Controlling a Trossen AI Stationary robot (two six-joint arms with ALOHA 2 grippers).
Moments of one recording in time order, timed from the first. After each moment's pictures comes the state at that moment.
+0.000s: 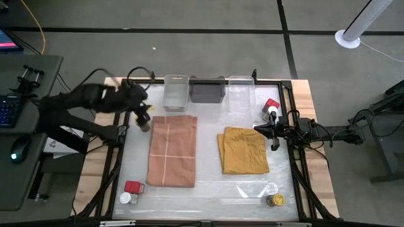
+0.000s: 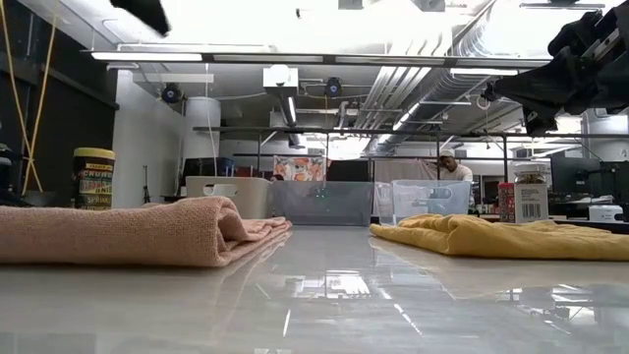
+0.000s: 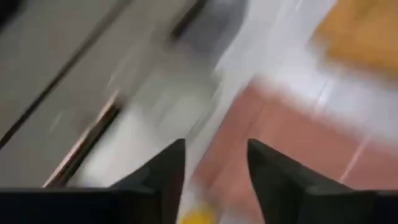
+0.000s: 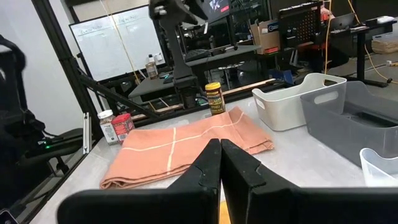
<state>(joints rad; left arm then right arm) 0.06 1.10 1.43 -1.43 -0.47 -0.37 0.05 0.01 0.02 0.02 0.15 0.23</state>
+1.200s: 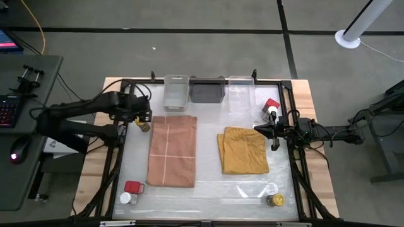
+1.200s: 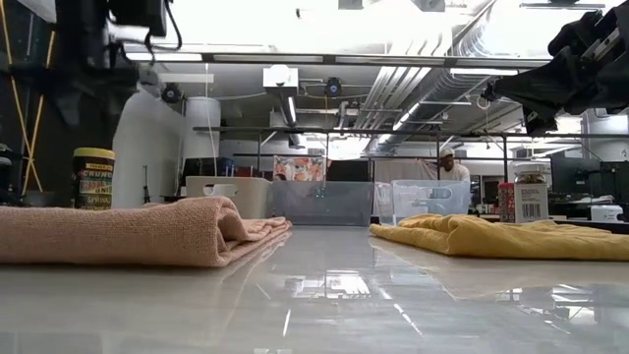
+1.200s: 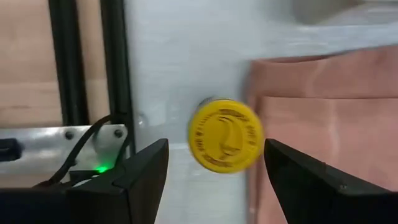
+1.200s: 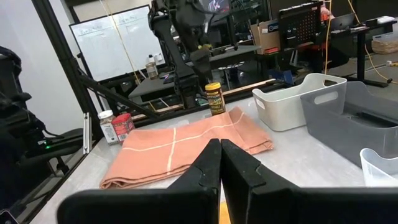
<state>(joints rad) 0.31 1.01 0.89 -1.37 -0.25 -1.20 0.05 0.01 0.02 0.02 0.15 0.23</state>
